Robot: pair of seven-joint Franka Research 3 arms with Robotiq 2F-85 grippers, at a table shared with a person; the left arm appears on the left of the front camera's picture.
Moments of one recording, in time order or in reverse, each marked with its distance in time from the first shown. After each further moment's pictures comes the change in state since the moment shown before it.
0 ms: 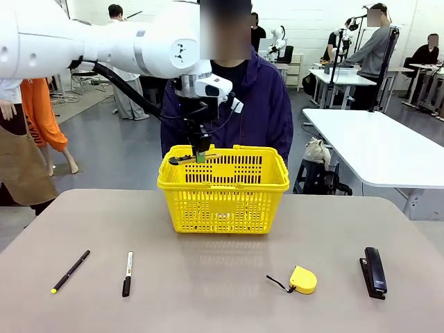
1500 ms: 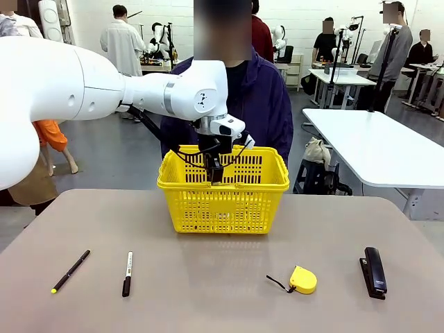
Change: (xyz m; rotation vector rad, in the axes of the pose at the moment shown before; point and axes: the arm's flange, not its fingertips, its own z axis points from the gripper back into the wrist) left arm 0.044 0.016 -0.106 -0.082 0.025 -0.139; right arm 0.000 0.000 0.000 0.000 0.000 0.000
